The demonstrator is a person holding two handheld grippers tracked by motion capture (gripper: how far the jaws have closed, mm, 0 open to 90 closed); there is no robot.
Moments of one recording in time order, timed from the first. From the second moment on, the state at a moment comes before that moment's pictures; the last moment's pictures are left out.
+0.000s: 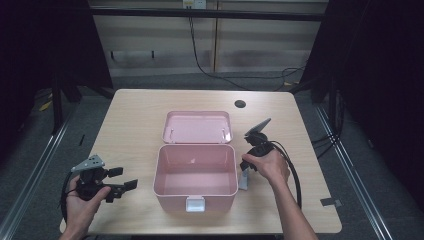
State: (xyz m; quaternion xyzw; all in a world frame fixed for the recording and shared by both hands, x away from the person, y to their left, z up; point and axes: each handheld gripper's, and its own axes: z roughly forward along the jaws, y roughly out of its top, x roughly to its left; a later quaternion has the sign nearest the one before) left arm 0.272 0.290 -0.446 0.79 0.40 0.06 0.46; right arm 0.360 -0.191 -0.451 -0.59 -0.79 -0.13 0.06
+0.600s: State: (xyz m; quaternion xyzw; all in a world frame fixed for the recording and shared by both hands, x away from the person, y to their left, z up) left arm 0.272 0.290 -0.445 0.79 0.40 0.06 0.46; right arm 0.364 -0.177 -0.465 -0.60 -0.80 -0.09 0.04
